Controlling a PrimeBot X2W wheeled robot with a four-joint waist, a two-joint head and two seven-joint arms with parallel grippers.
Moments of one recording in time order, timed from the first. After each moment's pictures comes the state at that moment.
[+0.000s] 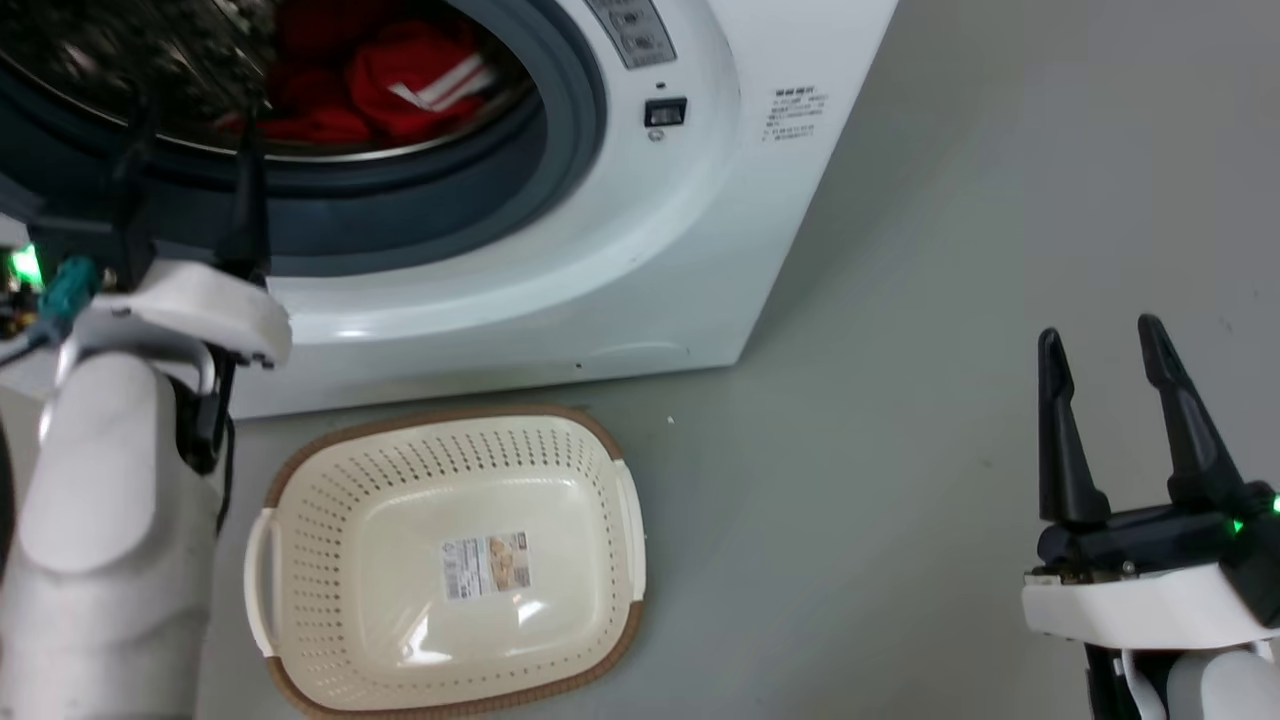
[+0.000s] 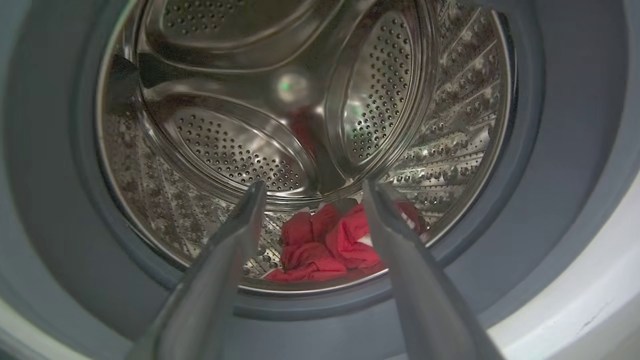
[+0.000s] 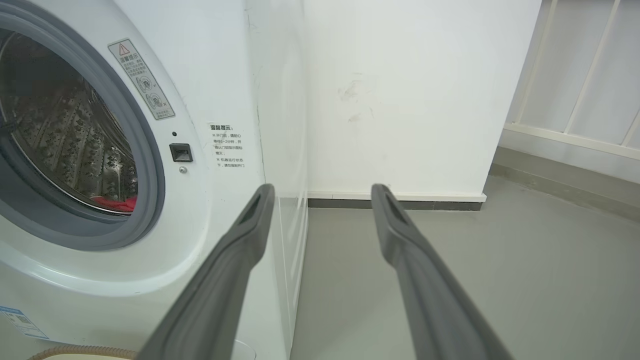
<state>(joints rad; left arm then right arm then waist) -0.68 0.30 0.02 0.50 -0.07 -0.13 -0.26 -0.06 -0.05 -0.01 -0.17 0.07 0.13 -0.26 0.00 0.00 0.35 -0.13</state>
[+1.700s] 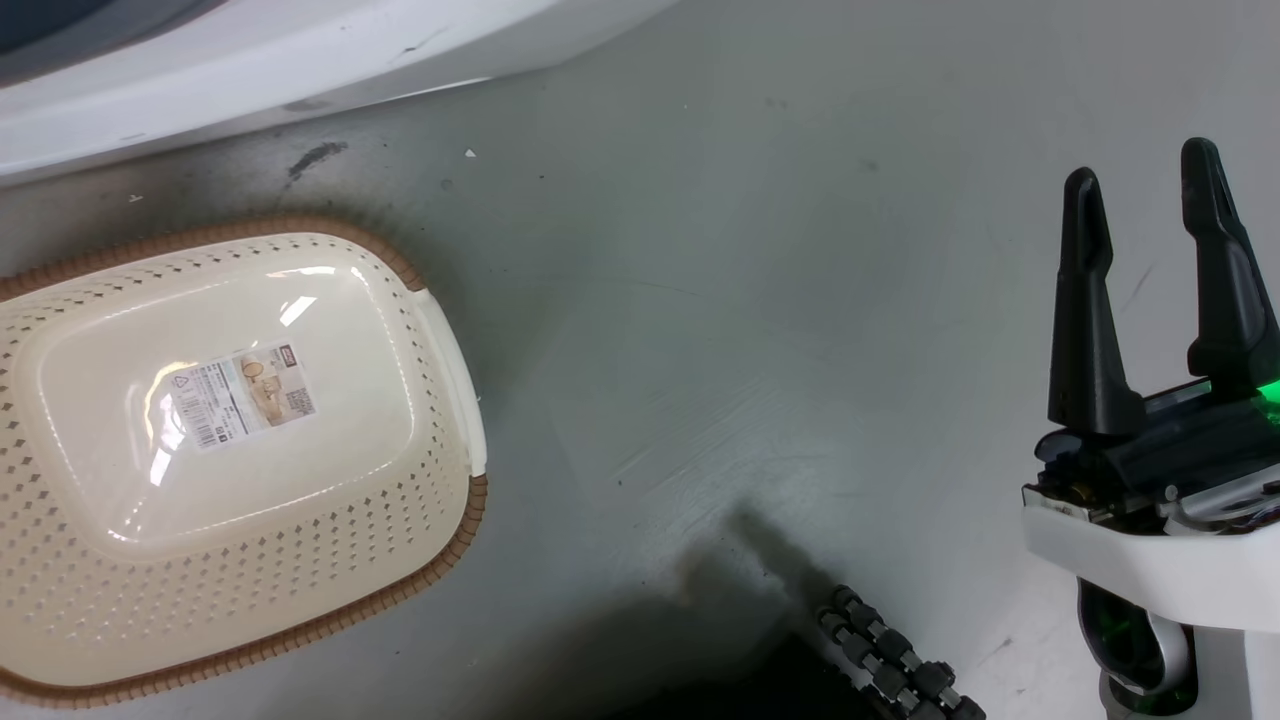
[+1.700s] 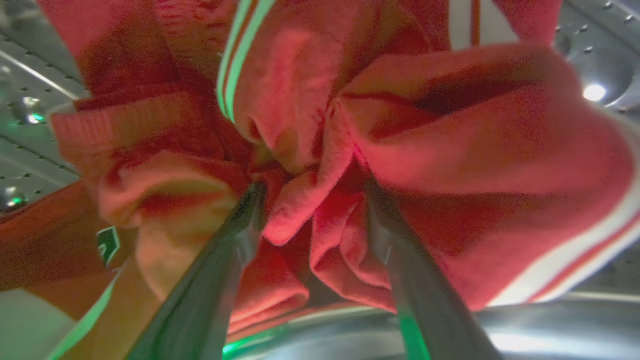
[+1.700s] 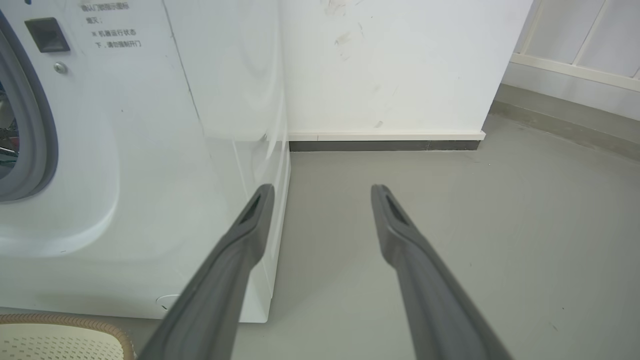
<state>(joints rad) -1.76 0.64 -0.57 0.91 -0.65 -0.11 1.02 -0.24 -0.05 0.09 -0.35 0.21 0.13 -0.26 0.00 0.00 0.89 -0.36</state>
